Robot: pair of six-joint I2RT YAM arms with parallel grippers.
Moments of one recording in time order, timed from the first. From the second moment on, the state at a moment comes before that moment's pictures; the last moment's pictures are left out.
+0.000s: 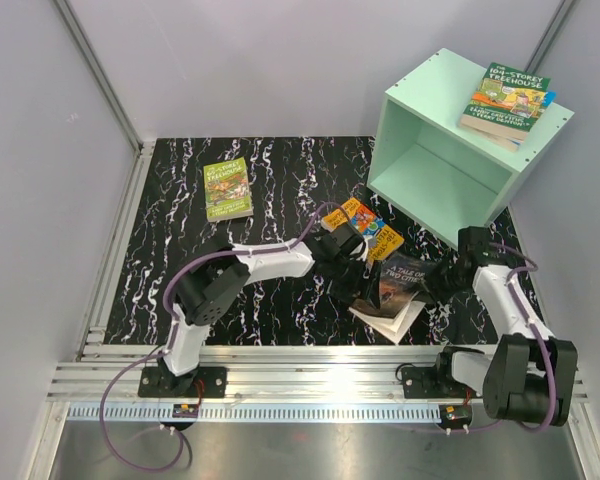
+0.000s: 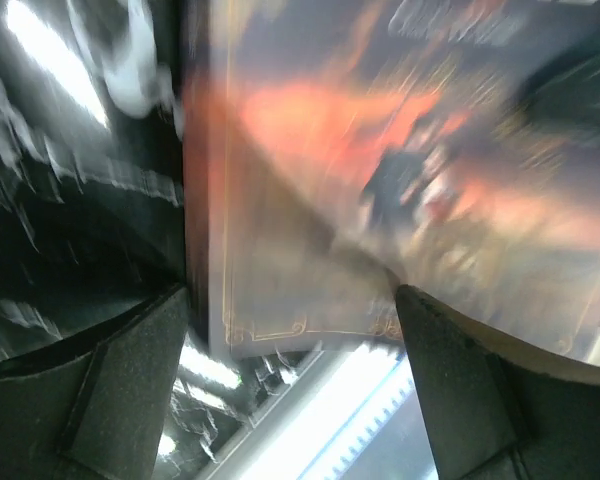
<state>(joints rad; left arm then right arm) -0.97 2.03 1.38 -0.32 0.45 -0.67 -0.12 1.16 0.66 -0.79 -0.38 0.79</state>
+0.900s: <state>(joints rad) -0.62 1.37 0.92 0.09 0.74 -0.94 -0.12 0.87 1.07 -1.14 -0.56 0.85</state>
